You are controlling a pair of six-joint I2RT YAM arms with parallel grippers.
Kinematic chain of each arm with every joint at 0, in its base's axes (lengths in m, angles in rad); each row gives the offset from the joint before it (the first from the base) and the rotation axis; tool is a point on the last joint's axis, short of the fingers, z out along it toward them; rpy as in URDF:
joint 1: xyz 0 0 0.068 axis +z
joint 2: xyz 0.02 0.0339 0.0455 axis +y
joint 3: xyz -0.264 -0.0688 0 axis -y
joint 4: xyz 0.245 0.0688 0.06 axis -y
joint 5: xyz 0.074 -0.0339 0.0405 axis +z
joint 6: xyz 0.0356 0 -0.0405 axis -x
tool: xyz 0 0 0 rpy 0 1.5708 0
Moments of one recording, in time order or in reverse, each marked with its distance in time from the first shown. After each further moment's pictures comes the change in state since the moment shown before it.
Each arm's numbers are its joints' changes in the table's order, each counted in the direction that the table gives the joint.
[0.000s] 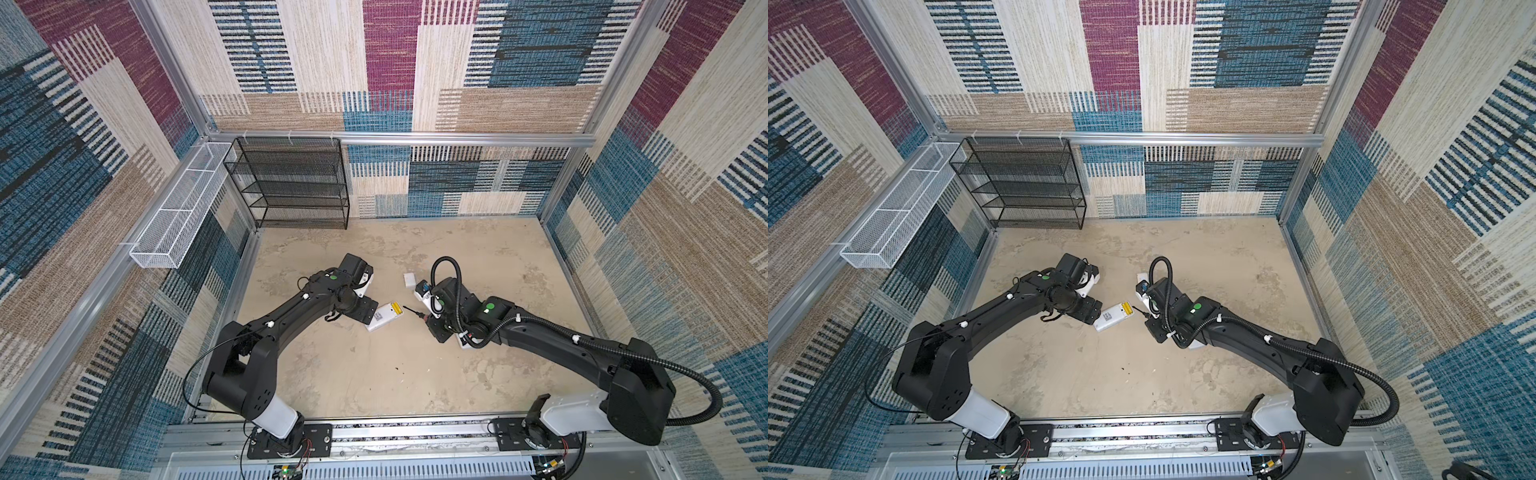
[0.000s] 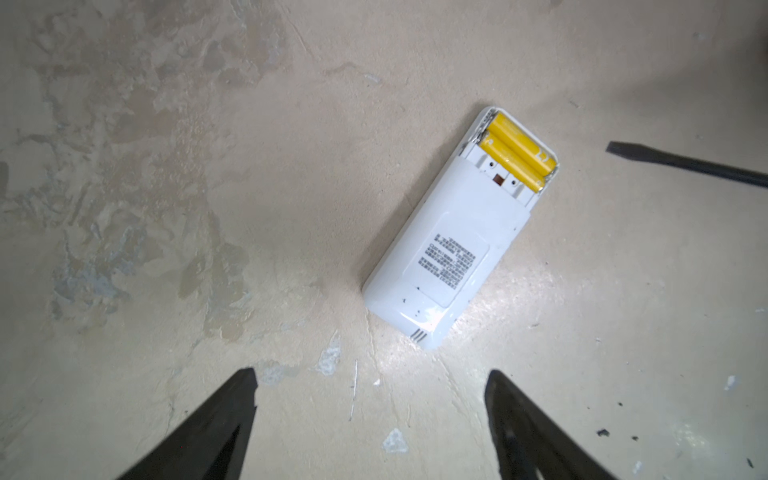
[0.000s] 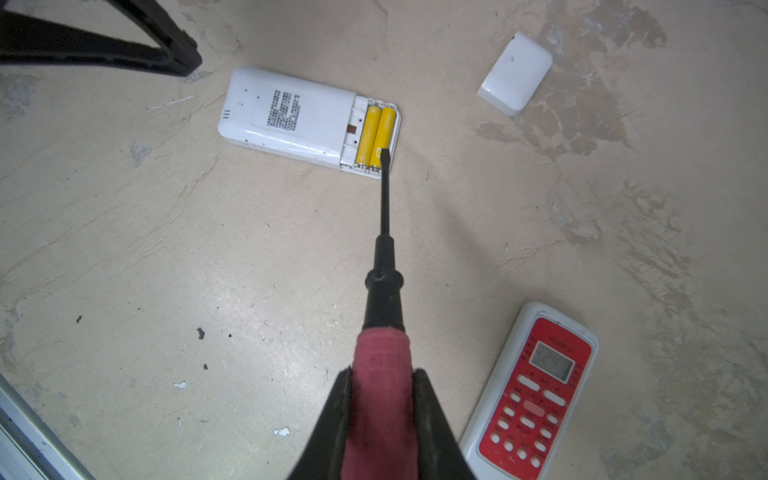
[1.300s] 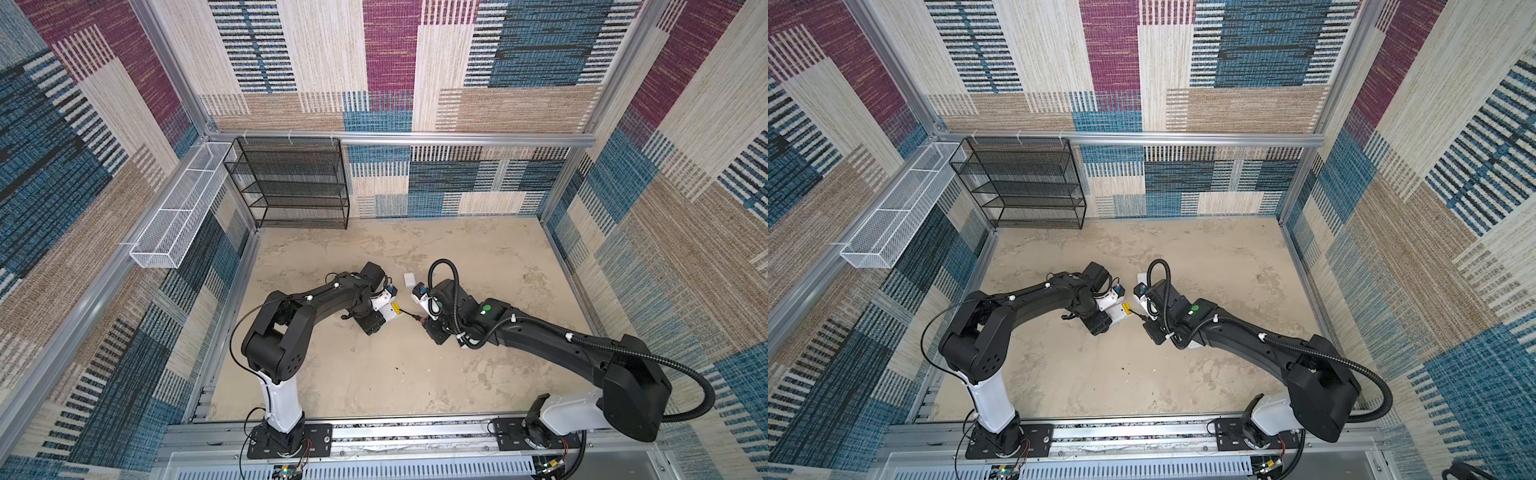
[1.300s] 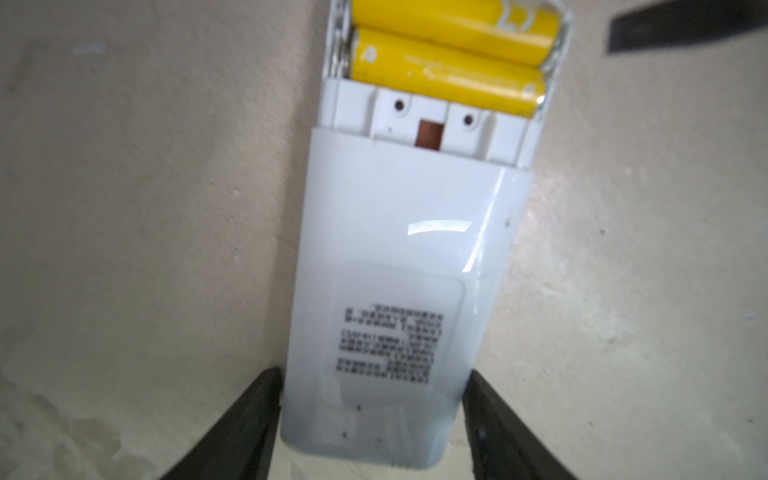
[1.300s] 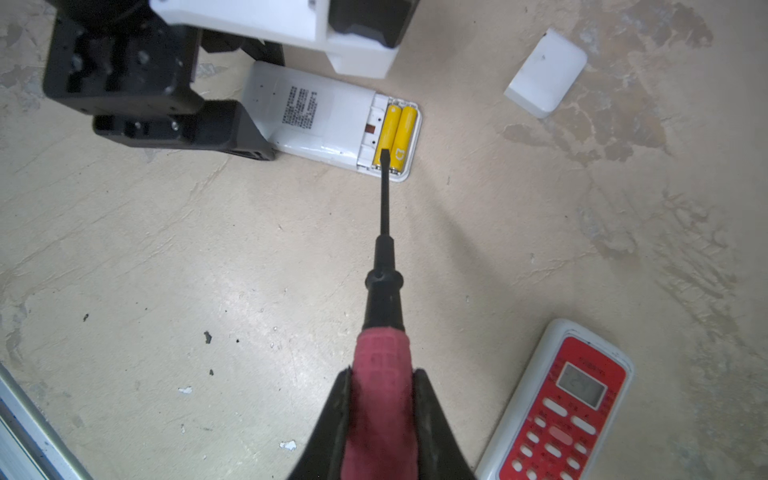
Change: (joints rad) left arm -0.060 0.268 0.065 0.010 -0.001 -0.352; right arm 0.000 0.027 -0.023 0.058 0.037 0.013
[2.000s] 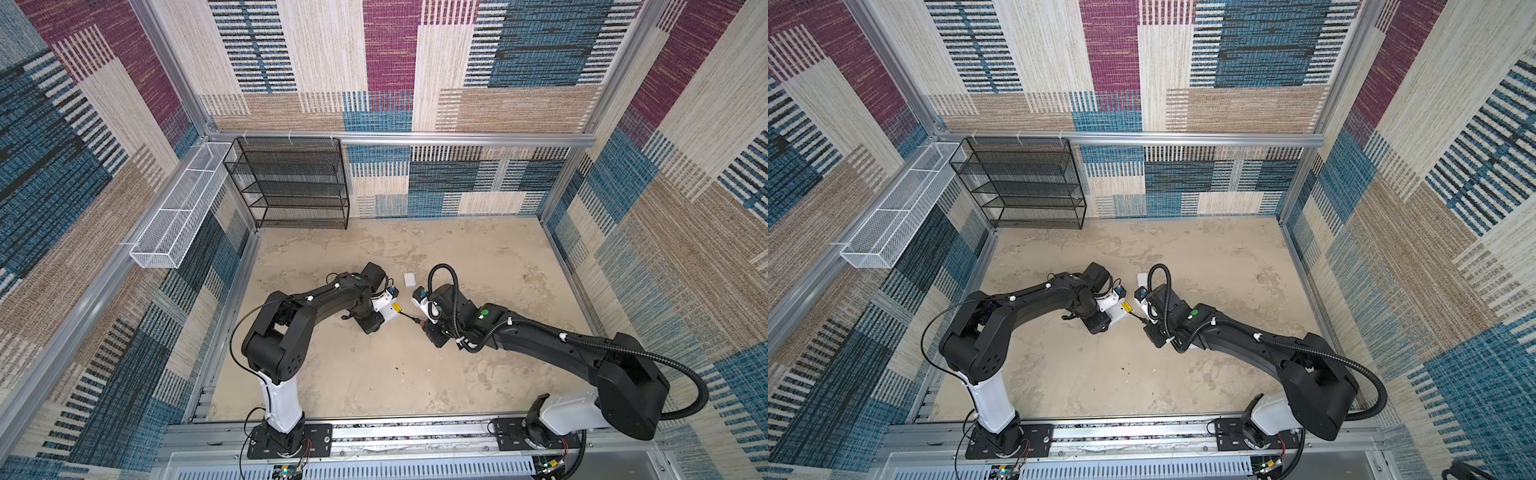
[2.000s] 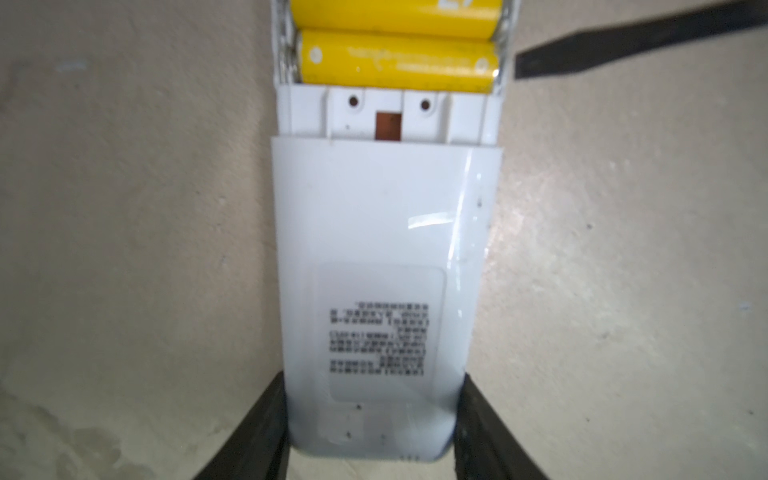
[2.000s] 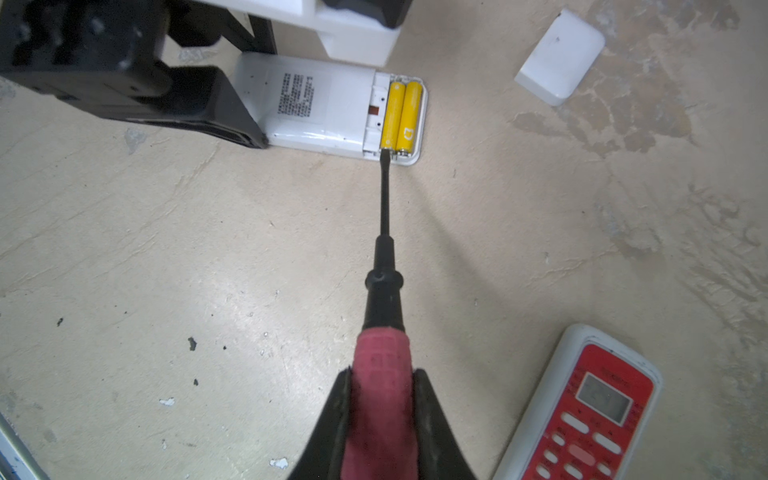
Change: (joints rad) left arm -0.008 0.000 -0.004 0.003 -0.001 -0.030; right arm 0.000 0.016 -0.063 0.080 0.000 -0.001
